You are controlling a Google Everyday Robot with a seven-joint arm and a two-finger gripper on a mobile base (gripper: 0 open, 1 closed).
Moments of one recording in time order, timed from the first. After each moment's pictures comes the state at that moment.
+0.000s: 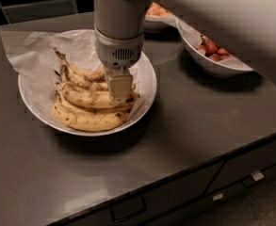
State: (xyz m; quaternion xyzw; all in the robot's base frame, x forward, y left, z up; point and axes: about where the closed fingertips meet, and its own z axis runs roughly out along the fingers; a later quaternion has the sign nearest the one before) arm 0.483 0.040 0.920 -0.78 0.62 0.01 0.09
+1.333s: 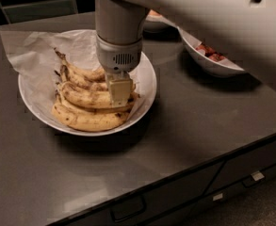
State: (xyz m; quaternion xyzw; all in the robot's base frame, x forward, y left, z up) arm 0.485 0.040 0.906 -0.78 0.62 0.02 0.08
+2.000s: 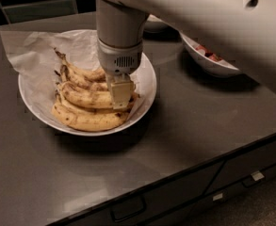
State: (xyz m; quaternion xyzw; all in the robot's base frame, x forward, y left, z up) arm 0.488 0.038 0.897 -0.79 0.62 0.01 0.07
